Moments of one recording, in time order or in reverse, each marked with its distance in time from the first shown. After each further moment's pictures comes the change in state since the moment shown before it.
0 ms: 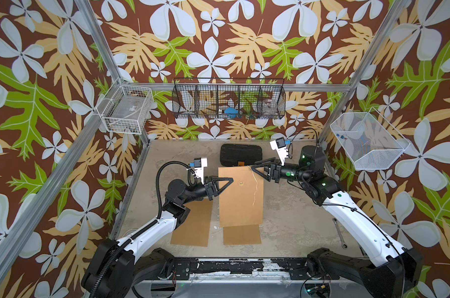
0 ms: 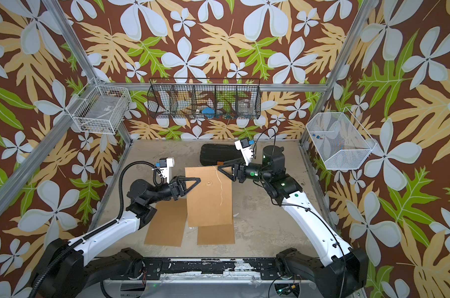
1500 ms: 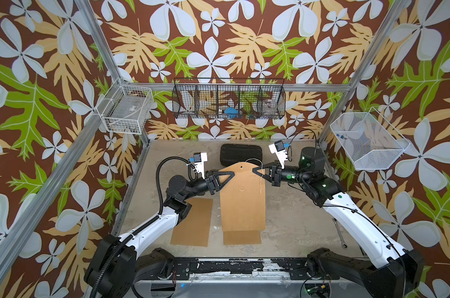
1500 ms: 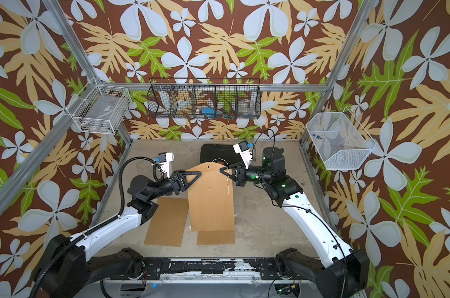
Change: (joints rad) left arm -0.002 0.048 0.079 0.013 -0.039 -0.007; right arm 0.000 -0.017 -0.023 -0.029 -0.069 -0.043
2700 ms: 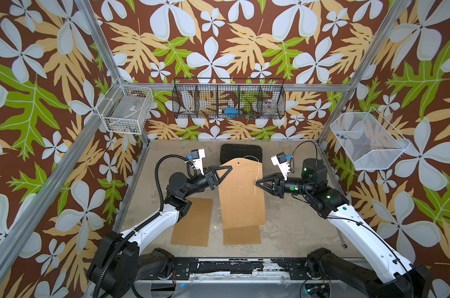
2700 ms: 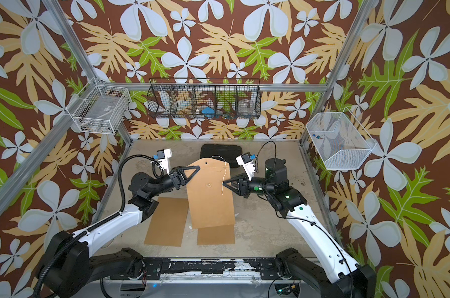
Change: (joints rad) left arm 0.030 0.031 0.016 0.005 -0.063 0.006; right arm 0.000 -0.129 -0.151 -0.074 0.021 -0.026
